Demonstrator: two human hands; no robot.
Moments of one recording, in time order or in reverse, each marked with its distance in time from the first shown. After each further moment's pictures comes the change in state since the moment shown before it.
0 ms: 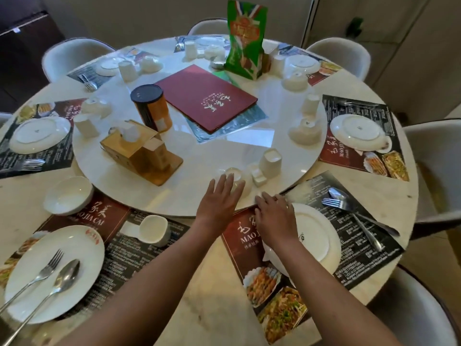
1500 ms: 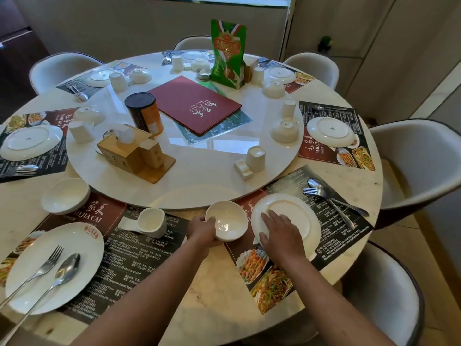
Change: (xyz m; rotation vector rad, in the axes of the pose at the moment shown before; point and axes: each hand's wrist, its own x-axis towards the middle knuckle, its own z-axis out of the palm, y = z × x) left_hand -0.074 0.037 -0.003 -1.675 -0.142 -1.140; right_hand -0.093 0.024 -0.004 0.064 -0.155 0.120
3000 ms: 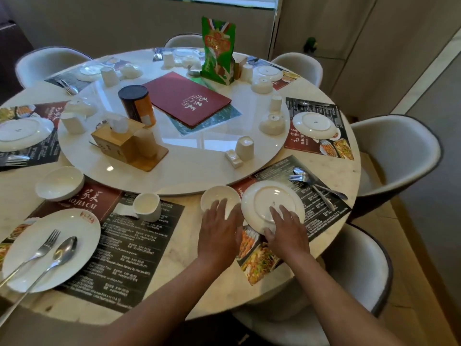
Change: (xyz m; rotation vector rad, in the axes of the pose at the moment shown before) left_hand -0.084 -0.053 0.011 1.064 0.100 1.074; right_hand -0.053 0.029 -0.002 -0.021 0.037 0.109
